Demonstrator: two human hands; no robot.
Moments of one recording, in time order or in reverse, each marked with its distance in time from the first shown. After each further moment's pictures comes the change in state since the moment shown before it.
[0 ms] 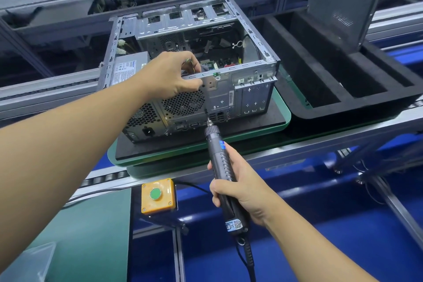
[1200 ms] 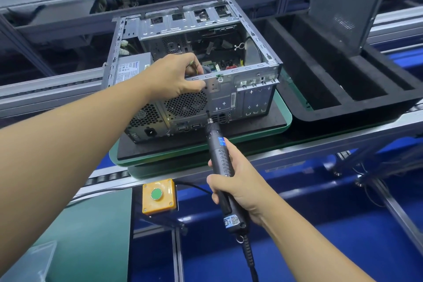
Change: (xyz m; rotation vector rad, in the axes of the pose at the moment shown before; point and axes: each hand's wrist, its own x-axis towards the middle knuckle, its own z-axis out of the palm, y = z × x) left_hand 0.006 -0.007 -0.001 0.030 -0.053 -0.002; right_hand 0.004 -0.012 0.010 -0.068 0.085 0.006
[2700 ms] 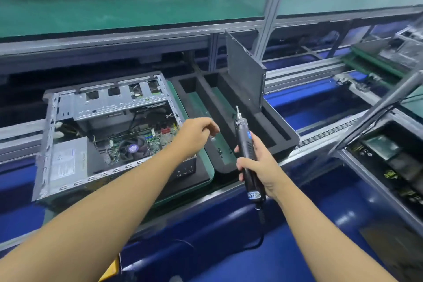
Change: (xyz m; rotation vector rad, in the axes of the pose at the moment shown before) left_hand 0.103 0.174 0.051 -0.456 -0.023 0.063; right_hand -0.042 -0.179 -0.183 -0.074 0.383 -0.171
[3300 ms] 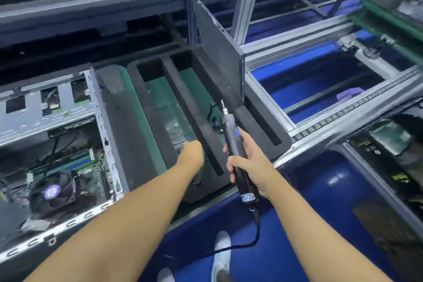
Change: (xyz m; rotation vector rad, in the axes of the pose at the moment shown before) left_hand 0.158 -0.075 0.167 0.538 -0.381 -0.528; right_hand 0.114 0.023 -0.108 0.083 -0.041 0.124
